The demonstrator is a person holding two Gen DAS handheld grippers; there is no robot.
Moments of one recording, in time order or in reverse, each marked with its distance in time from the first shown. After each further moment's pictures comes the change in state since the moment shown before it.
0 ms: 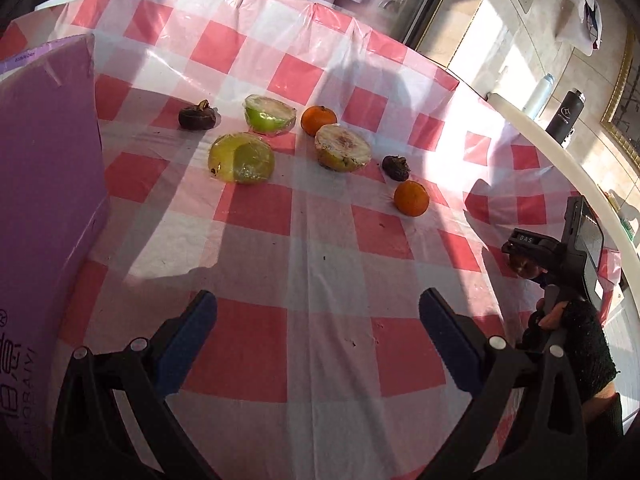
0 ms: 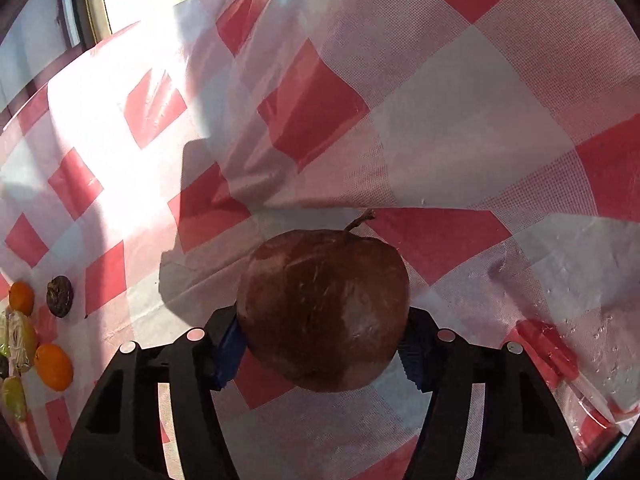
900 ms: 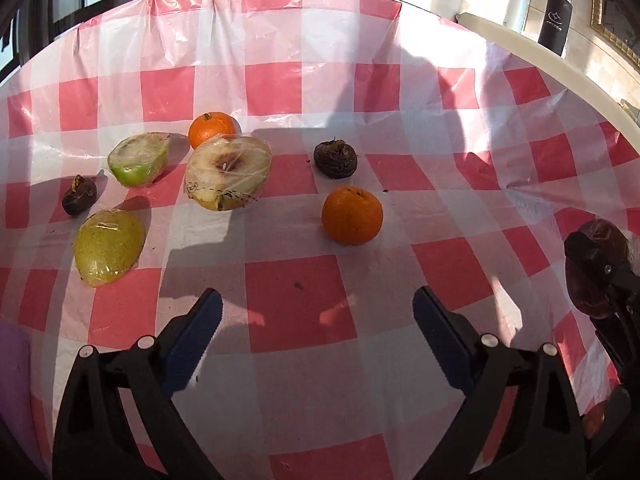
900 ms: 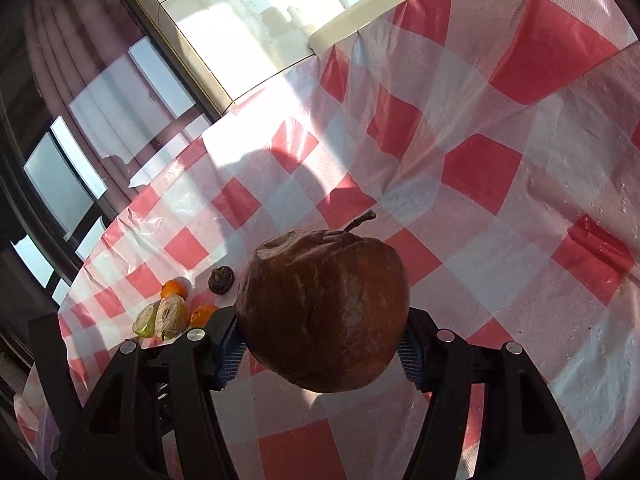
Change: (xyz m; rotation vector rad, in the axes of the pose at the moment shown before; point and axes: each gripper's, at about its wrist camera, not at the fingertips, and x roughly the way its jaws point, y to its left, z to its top) left arm 0.106 -0.104 0.049 0.279 0.122 0.081; right arm -0.060 -0.009 -0.047 0.107 -0.151 0.515
